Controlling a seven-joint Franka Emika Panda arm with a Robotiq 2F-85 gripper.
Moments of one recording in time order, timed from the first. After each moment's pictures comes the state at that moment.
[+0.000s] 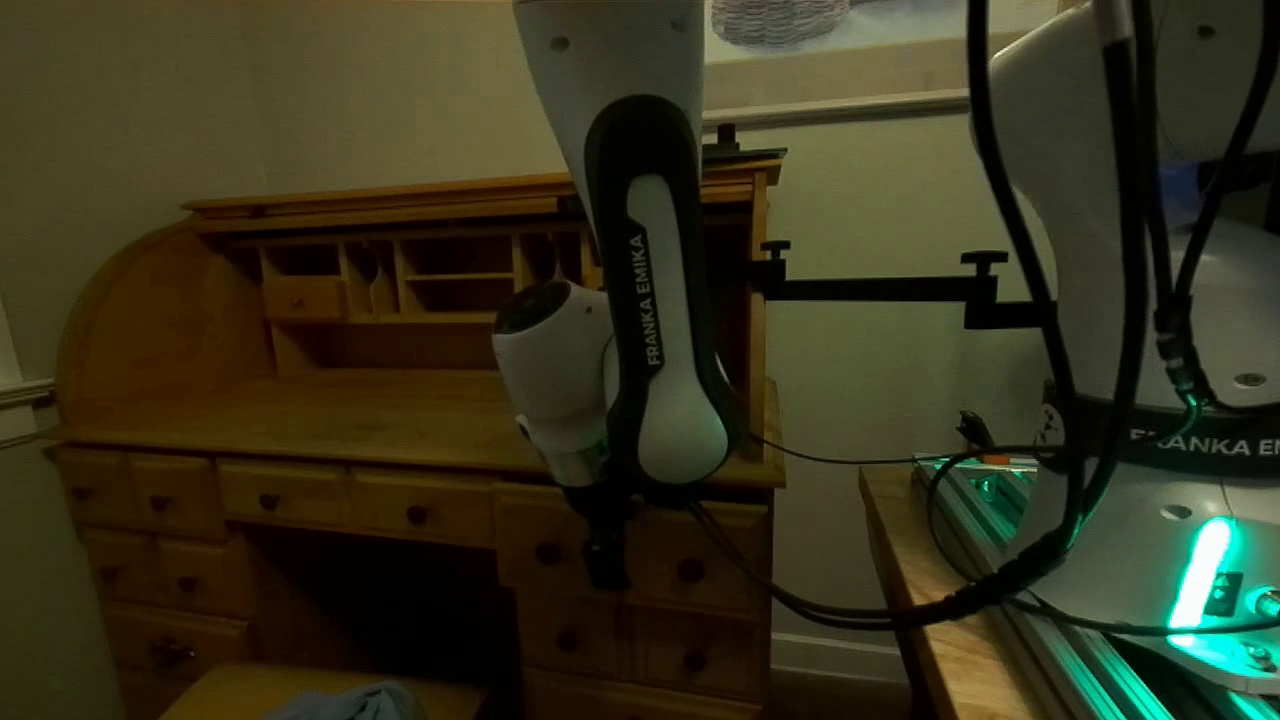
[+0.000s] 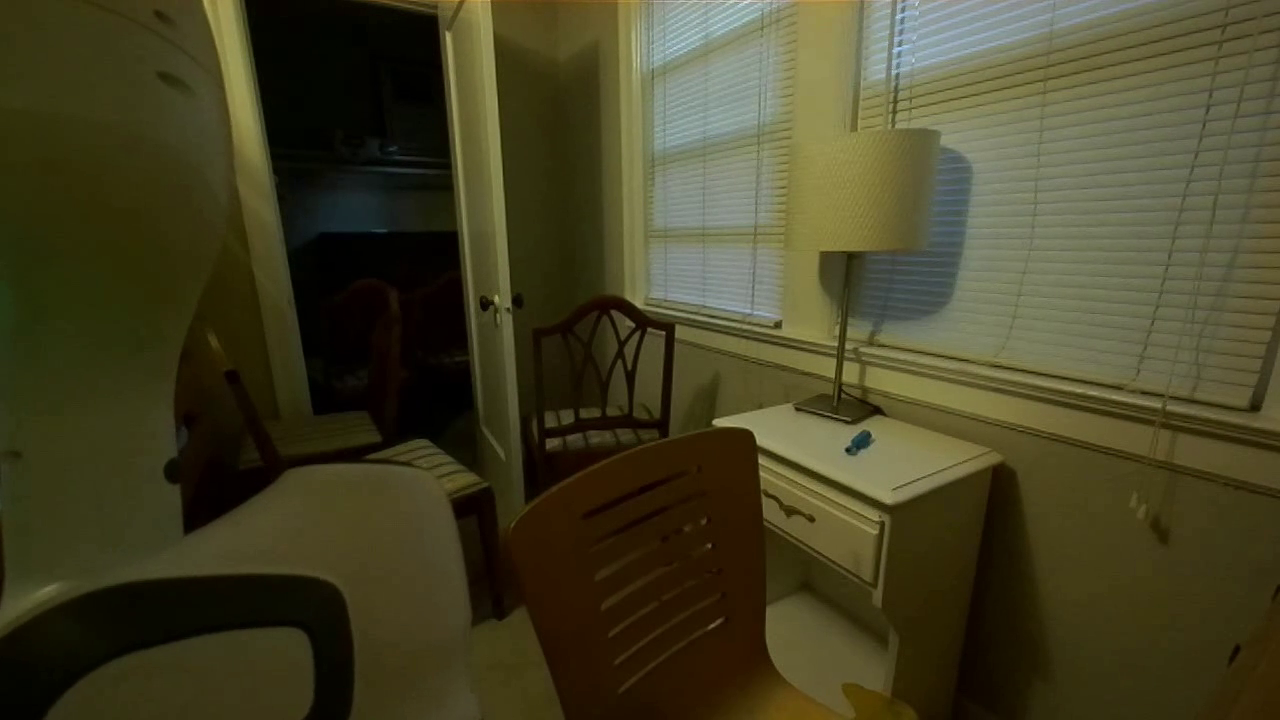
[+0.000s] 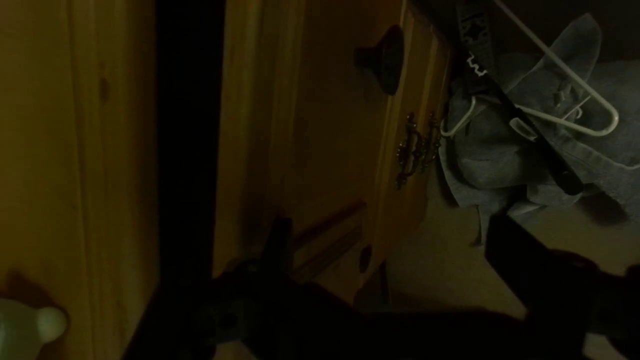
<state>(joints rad) 0.66 0.81 -0.68 -2.49 -0.21 3.07 0.21</state>
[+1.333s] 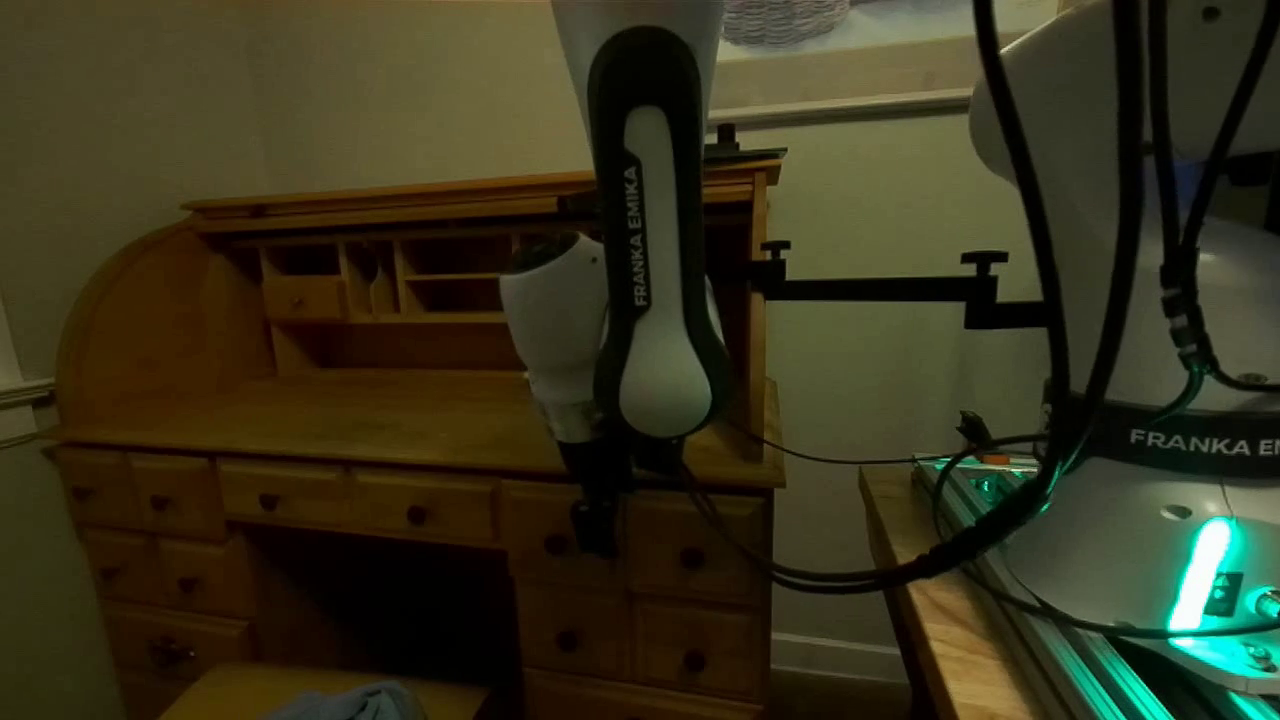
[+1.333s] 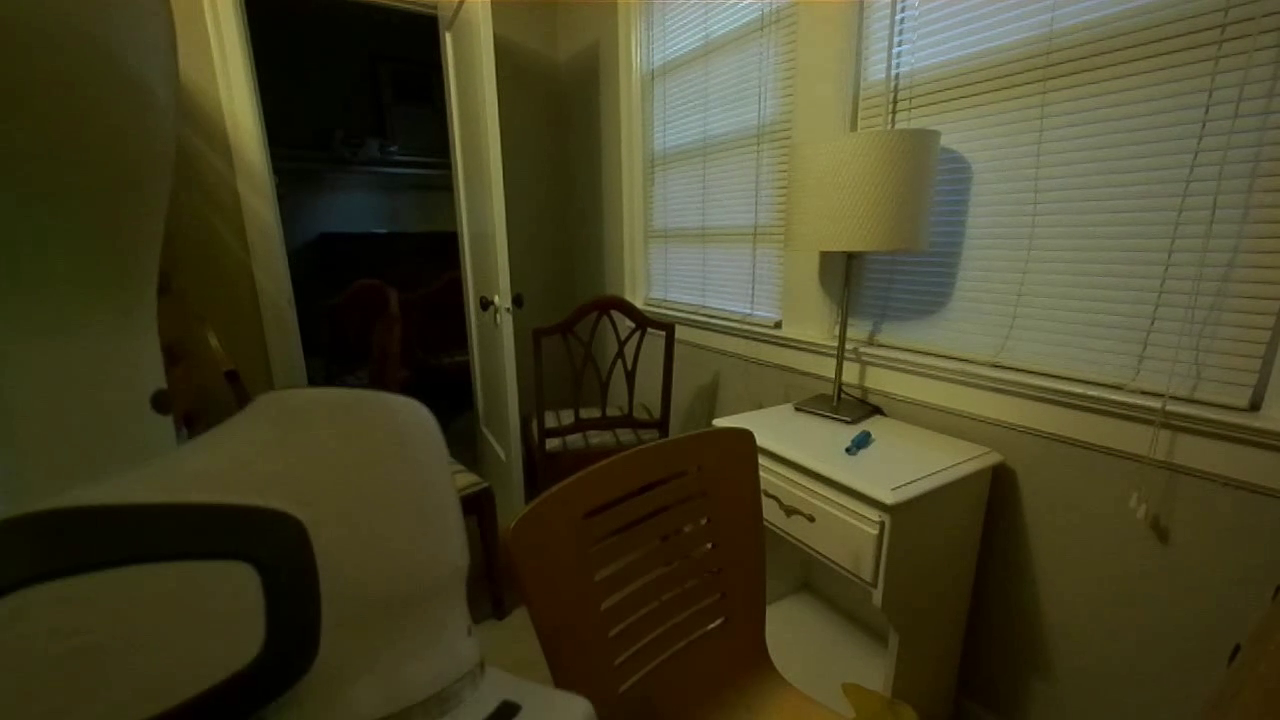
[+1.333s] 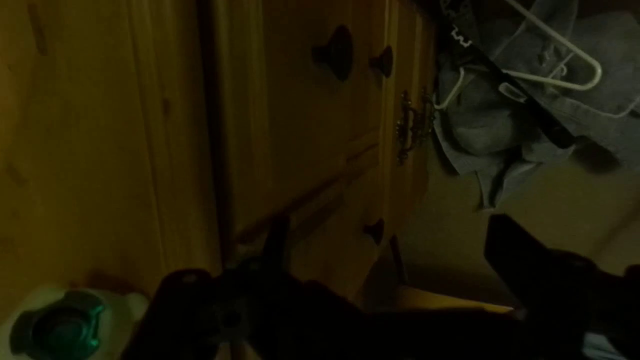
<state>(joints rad) 0.66 0.68 -0.72 -2.55 -0.15 3.06 0.20</state>
